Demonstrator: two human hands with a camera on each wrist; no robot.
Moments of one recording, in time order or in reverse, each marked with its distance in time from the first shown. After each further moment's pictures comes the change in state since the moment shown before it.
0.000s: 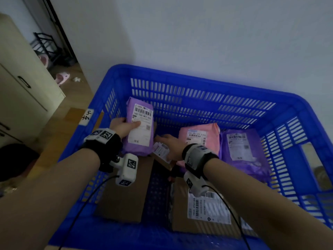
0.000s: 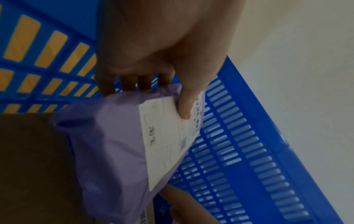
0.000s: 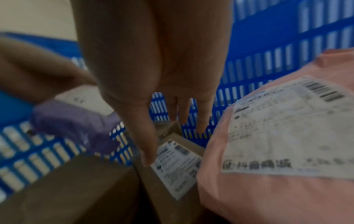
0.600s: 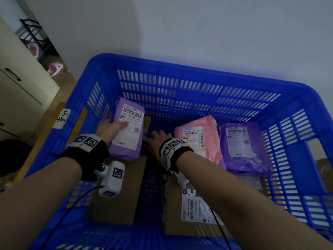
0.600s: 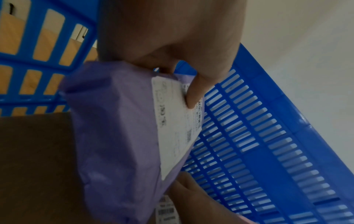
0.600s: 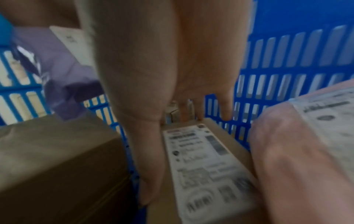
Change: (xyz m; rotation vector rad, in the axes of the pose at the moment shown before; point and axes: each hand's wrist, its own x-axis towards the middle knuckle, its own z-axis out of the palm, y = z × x) left_hand 0.009 -0.010 0.008 0.003 0.066 -0.084; right_hand 0.029 -0.004 0.011 -0.311 -0.083 0.043
